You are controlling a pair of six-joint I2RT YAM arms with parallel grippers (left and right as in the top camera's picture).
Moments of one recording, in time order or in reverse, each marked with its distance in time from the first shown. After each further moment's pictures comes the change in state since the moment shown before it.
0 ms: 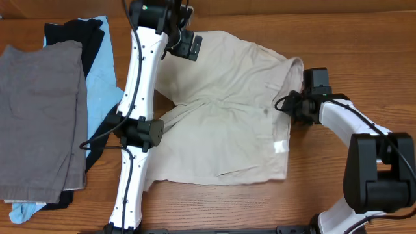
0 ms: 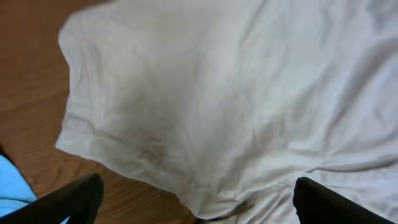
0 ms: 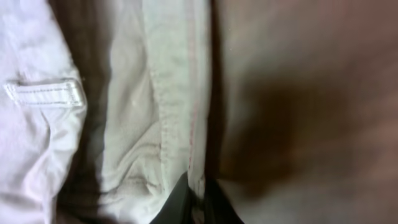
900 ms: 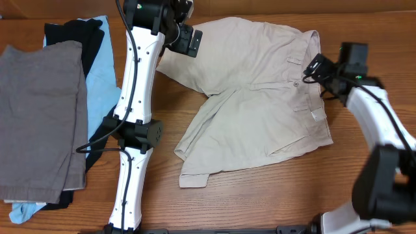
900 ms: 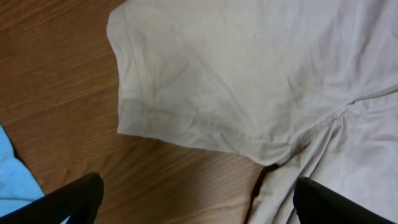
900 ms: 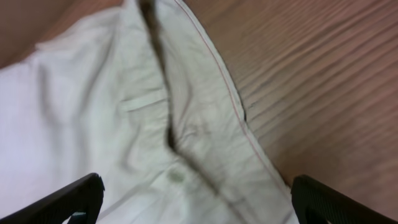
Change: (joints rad) left arm 0.000 -0.043 0.008 -0.005 0.015 0.012; right arm -0.151 -0.085 0.240 -0.092 0.060 -0.029
